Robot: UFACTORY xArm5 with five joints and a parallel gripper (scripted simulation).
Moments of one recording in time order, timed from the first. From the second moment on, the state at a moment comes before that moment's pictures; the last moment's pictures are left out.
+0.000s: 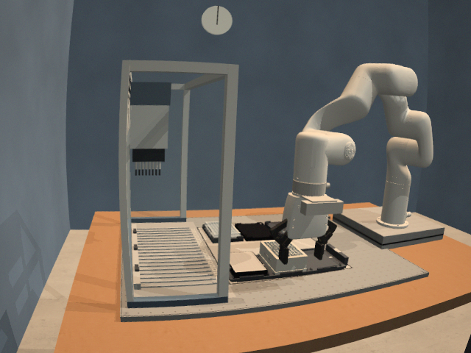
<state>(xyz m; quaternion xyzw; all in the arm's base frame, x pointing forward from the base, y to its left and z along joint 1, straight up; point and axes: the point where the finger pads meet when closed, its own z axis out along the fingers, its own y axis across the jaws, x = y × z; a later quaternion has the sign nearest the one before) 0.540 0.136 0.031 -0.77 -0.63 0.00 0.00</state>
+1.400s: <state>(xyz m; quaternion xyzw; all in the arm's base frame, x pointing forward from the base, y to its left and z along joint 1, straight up) 0.540 0.136 -0.008 -0.77 -0.63 0.00 0.00</state>
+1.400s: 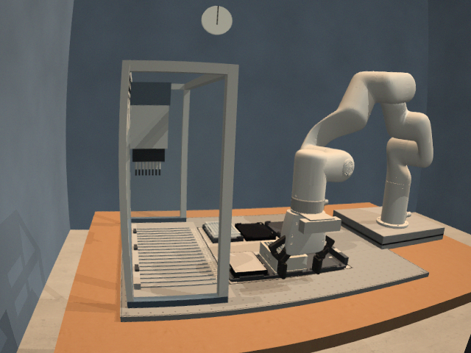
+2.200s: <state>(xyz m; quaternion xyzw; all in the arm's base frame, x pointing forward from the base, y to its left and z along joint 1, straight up) 0.540 0.136 -0.022 -0.77 -0.63 0.00 0.00</state>
